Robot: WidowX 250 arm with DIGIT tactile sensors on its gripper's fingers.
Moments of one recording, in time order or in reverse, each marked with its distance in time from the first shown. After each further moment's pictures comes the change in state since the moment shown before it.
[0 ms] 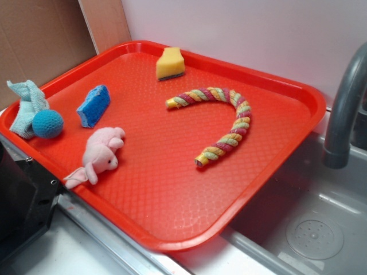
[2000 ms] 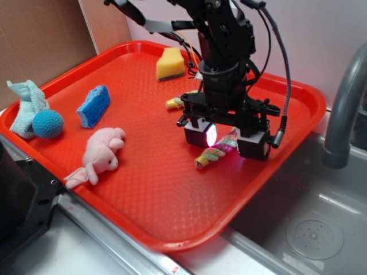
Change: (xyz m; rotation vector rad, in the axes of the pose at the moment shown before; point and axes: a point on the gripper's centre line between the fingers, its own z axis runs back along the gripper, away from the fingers) arm 0.093 -0.127 -0.243 -0.057 0.144 0.280
